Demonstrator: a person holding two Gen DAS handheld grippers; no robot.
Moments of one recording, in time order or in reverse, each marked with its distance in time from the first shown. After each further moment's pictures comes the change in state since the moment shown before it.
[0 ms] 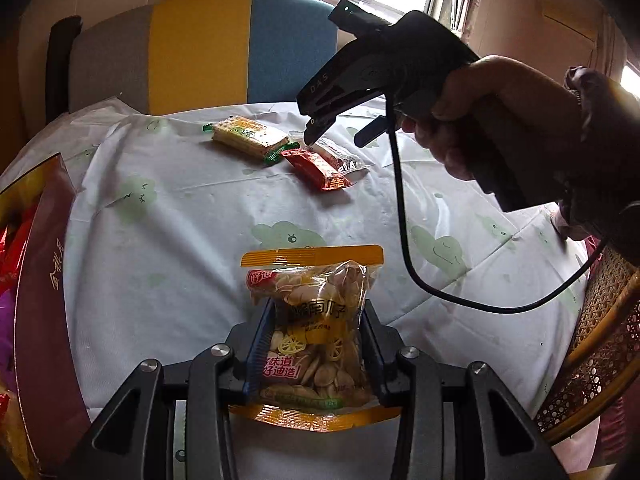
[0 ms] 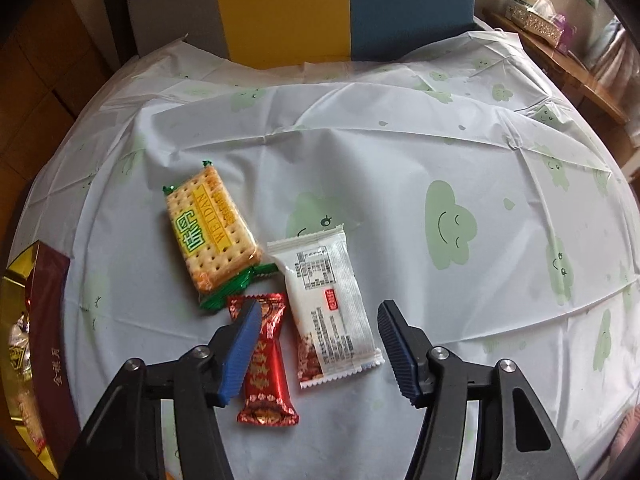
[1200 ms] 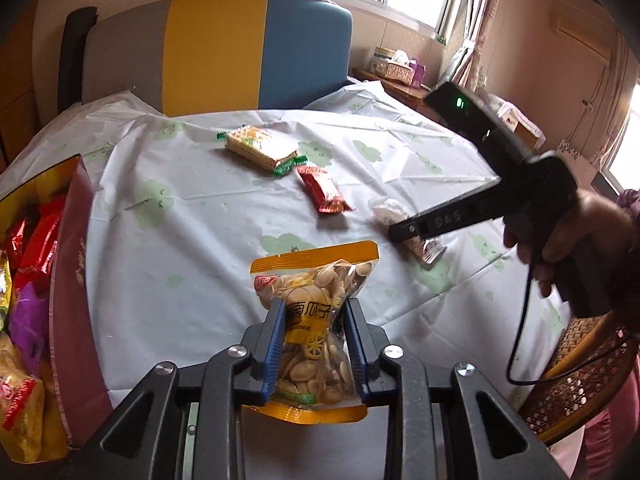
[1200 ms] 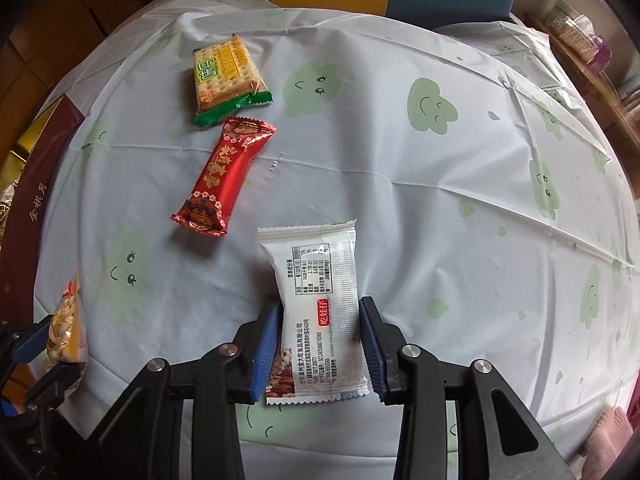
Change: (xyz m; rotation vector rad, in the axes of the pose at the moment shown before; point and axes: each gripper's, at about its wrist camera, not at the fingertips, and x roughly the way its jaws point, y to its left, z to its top) left arm -0.032 -0.005 0.013 -0.063 -0.003 0.014; right arm -0.031 -0.019 -0.117 -0.221 0.106 0.017
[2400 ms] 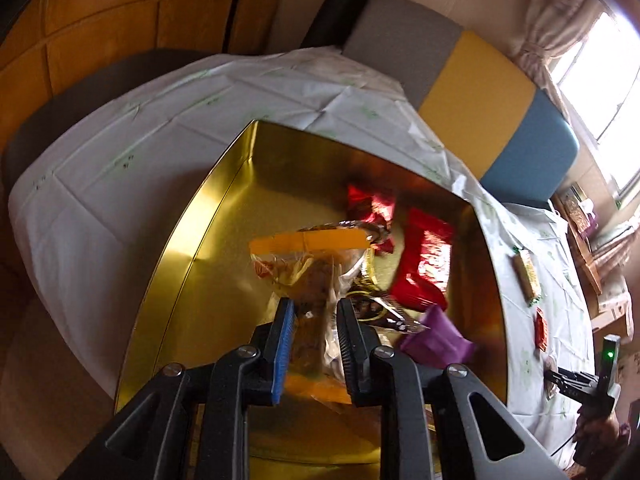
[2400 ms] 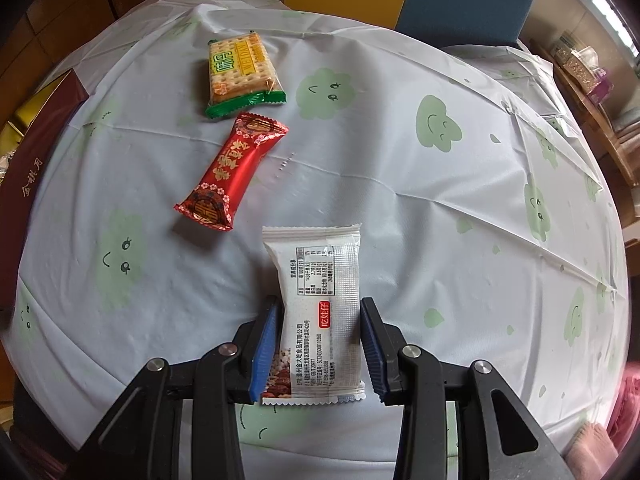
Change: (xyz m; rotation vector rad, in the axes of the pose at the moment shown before) left arm -0.123 0.285 -0.034 -0.684 -0.003 0.387; right arm 0.002 0.016 -0.003 -0.082 -0.019 -0.062
